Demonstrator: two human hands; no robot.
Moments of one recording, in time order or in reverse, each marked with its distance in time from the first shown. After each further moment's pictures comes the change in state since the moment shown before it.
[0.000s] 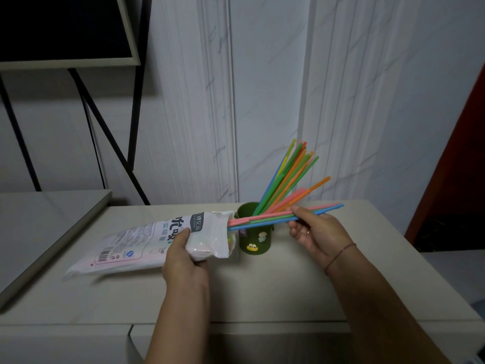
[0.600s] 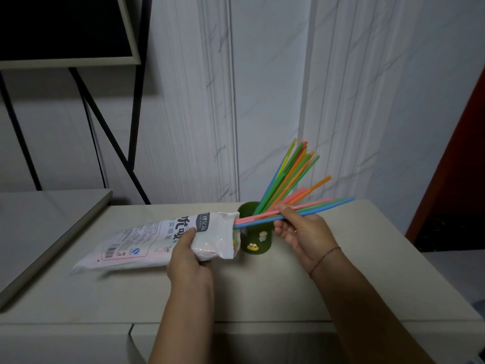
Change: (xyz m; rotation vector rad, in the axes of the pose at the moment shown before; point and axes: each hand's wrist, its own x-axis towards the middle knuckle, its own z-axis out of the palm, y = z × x) left_hand 0.002 -0.006 -0.001 0.023 0.006 -0.021; right_hand -0.010 0.012 0.023 0.020 -0.009 -0.065
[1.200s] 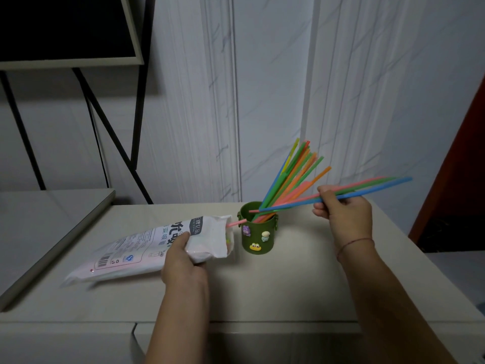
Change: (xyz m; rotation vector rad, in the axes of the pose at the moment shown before) left_hand 0.010 0.010 -0.005 -0.038 0.074 -0.006; right_hand 0.023 -0.030 -0.034 -0.326 0.294 -0.457
